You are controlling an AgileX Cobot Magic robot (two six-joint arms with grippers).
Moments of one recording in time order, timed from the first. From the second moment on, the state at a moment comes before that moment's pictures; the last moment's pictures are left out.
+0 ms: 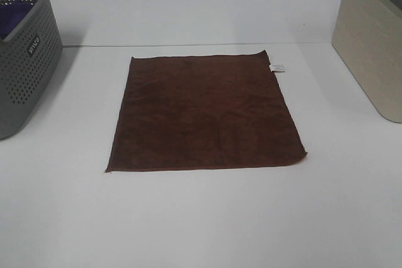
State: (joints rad) left arm 0.02 0.00 -0.50 -0.16 1.05 0.14; right arm -0.01 -0.01 -0.50 0.08 1.07 -0.15
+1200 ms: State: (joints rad) left arm 0.02 0.00 -0.50 -0.16 1.05 0.14; right arm -0.01 -0.01 -0.50 0.08 1.07 -0.15
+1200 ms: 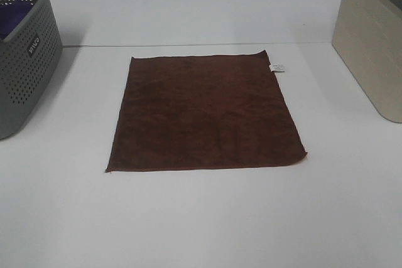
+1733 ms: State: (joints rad) left arm 0.02 0.00 -0.50 -0.16 1.05 0.14; right arm -0.01 -0.01 -0.50 0.08 1.07 -0.15
